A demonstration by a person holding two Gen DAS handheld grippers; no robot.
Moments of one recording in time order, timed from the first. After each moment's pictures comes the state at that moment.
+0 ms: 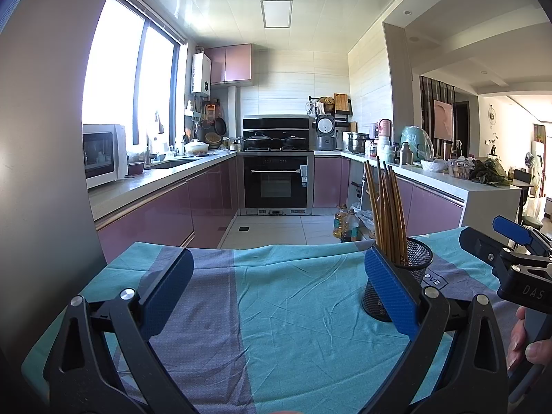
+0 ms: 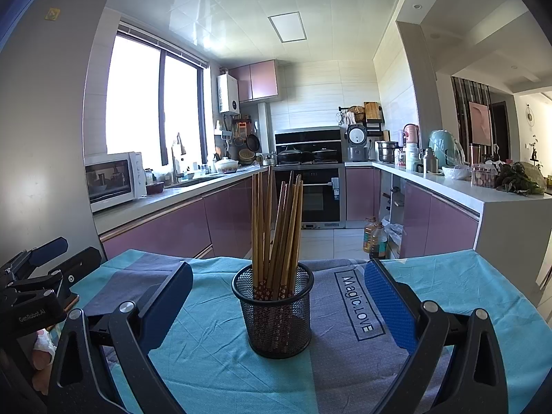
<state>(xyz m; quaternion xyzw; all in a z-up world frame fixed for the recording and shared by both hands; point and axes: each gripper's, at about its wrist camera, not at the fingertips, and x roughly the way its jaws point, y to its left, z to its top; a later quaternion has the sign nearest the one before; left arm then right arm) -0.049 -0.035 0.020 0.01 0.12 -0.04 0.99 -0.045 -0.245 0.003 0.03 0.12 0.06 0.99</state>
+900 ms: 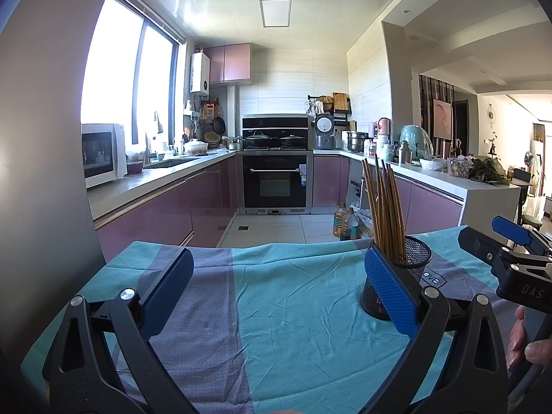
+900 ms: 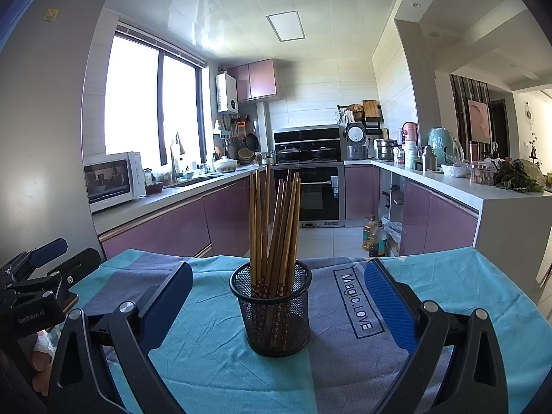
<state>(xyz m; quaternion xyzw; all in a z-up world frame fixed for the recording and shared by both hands) -0.049 -0.036 0.020 0.01 0.12 -0.04 0.99 -0.043 -0.244 0.001 0.03 0.12 0.06 0.99</state>
